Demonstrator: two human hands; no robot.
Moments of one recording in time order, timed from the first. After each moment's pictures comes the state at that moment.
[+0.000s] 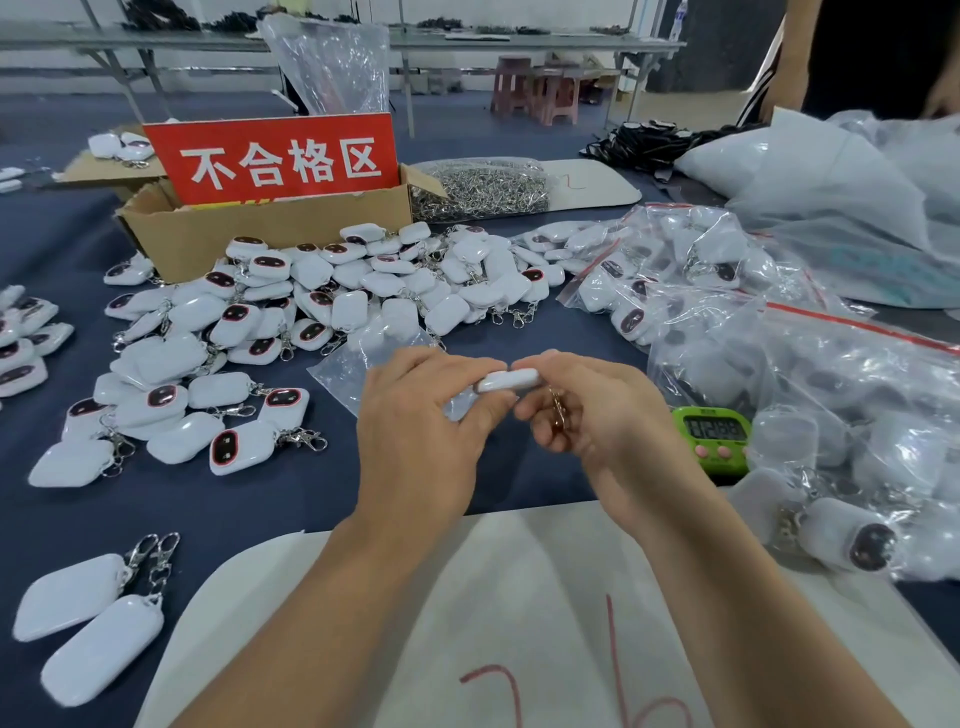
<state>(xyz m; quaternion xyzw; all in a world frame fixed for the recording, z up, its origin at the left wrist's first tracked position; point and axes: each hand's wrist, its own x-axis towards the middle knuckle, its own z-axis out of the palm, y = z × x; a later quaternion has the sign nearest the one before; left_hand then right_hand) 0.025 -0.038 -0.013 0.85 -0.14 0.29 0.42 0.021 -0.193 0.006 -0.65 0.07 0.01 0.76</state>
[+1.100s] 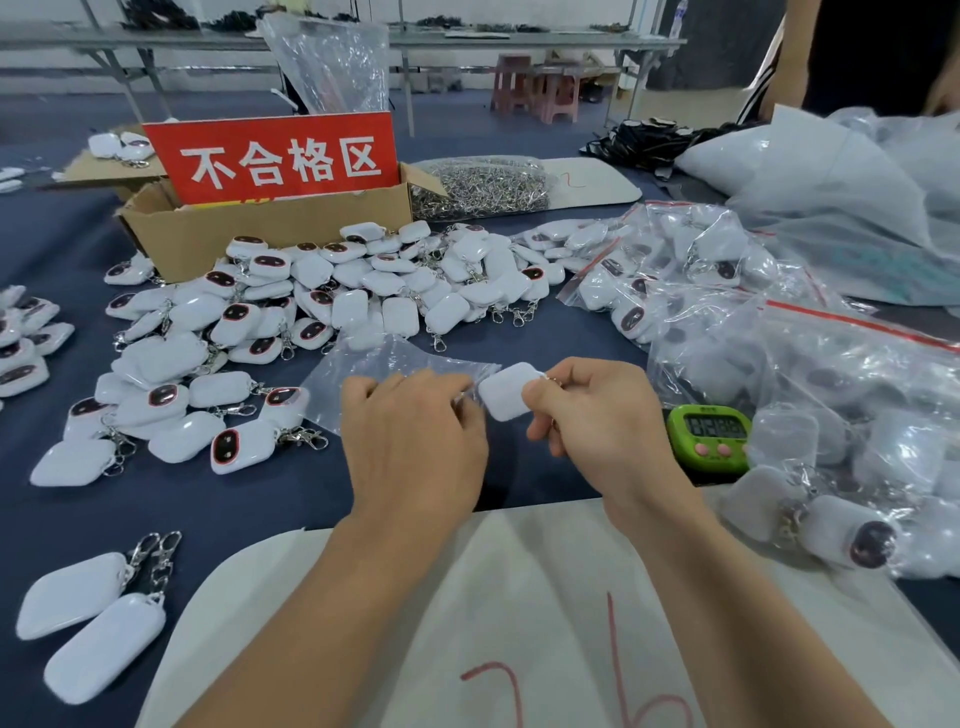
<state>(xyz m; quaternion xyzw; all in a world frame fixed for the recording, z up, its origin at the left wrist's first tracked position) 0.024 -0.038 -0.013 0.95 -0.03 0.24 0.18 0.022 -0.188 -0.004 -0.80 0.09 -0.07 0.58</state>
